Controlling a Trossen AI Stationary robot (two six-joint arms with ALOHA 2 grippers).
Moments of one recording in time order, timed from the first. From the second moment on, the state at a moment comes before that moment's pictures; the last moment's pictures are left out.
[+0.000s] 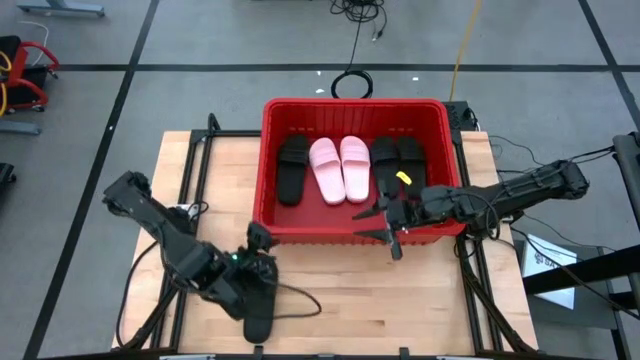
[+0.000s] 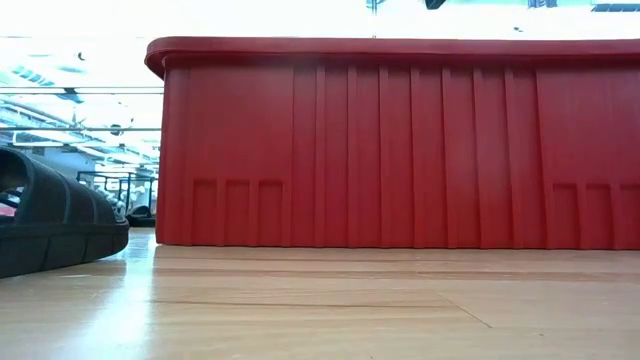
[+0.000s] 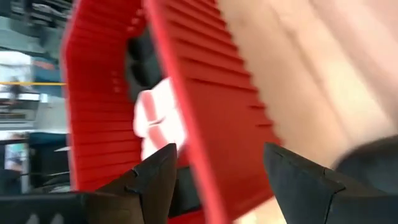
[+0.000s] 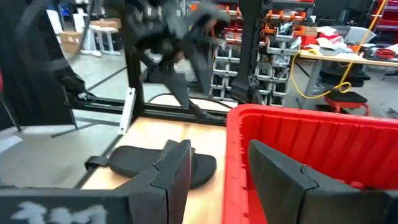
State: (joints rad) left arm -0.68 1.59 1.53 -1.18 -0.79 0.03; right arm 0.22 1.10 0.81 0.16 0.07 -0.02
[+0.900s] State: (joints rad) left arm -0.87 1.90 1.53 -1.24 -0.49 -0.40; right arm 0.26 1.13 0.72 0.37 0.08 0.06
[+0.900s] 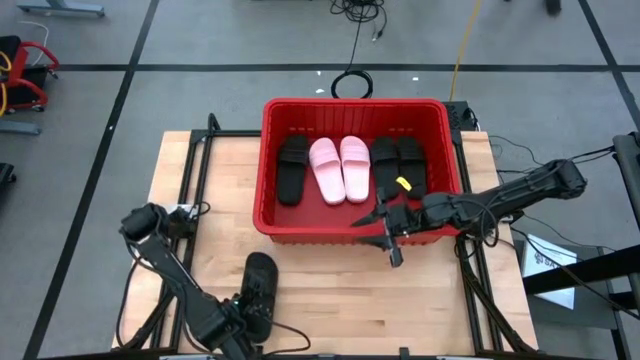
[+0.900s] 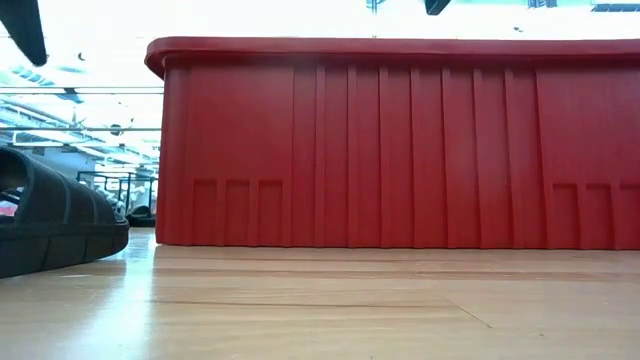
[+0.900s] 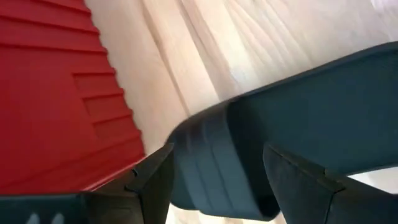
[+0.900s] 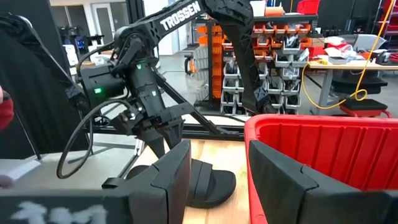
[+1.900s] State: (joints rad) left arm -0.83 1.91 1.29 -1.13 -0.48 -0.51; right arm 0.26 1.17 0.72 0.43 0.08 0.06
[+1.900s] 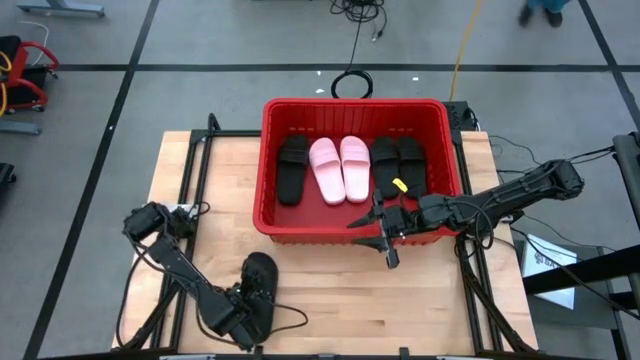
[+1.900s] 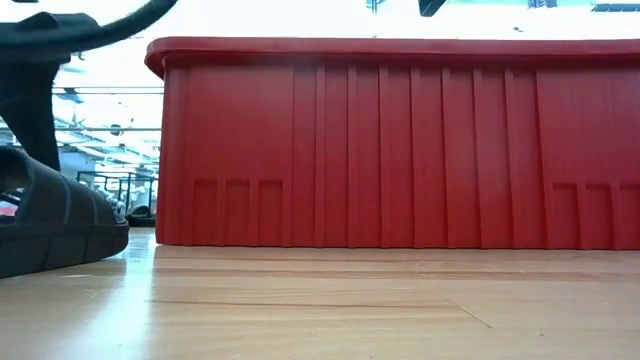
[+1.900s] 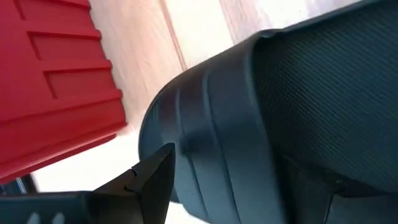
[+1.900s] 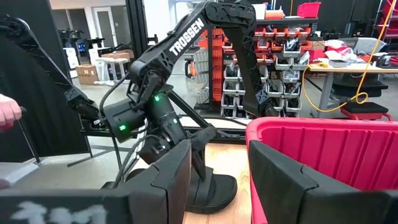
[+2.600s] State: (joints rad) left arm -0.78 1.91 1.26 -1.07 -0.46 -0.55; right arm 0.26 1.17 0.72 0.43 0.08 0.06
